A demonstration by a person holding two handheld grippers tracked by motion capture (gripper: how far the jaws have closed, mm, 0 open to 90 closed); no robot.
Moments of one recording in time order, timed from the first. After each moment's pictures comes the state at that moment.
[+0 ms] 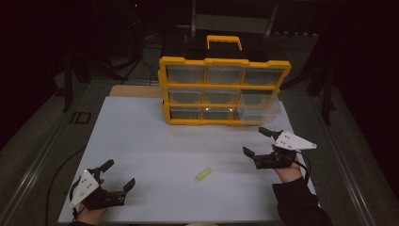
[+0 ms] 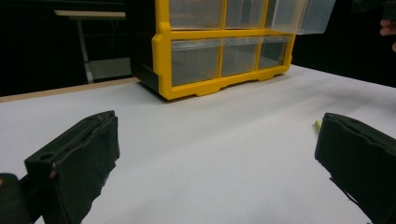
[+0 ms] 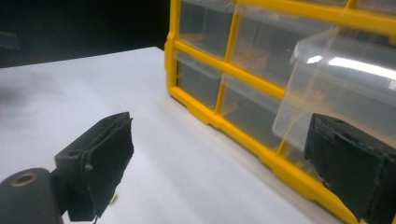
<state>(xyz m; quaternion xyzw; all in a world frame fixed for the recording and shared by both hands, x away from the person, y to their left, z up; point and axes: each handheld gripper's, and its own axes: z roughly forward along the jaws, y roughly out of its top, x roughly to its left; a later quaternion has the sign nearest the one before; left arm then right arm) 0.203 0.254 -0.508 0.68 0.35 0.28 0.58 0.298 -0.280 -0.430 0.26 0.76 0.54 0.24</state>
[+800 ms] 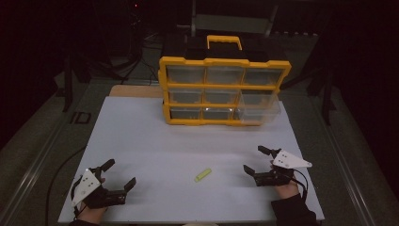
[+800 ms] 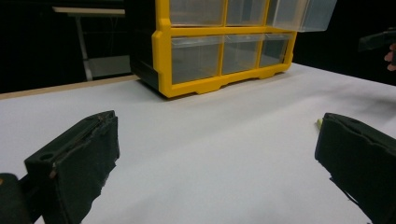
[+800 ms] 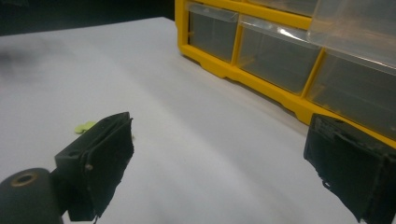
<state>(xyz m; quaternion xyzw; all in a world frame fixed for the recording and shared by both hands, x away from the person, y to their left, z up) 0.207 0.253 -0.510 0.68 0.35 0.27 0.58 0.274 -0.293 -0.487 0.28 0.77 0.54 0.22</state>
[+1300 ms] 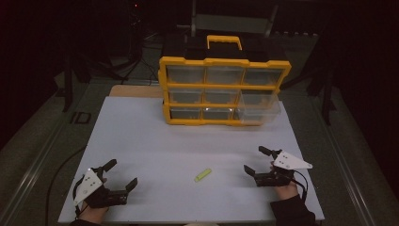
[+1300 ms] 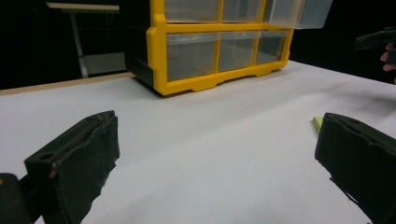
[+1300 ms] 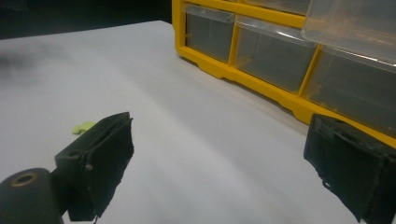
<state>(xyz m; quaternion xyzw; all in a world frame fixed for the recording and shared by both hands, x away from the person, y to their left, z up) 0.208 0.249 -0.510 0.69 0.35 0.27 0.58 0.274 -0.293 -0.490 0.28 0.76 0.54 0.22</state>
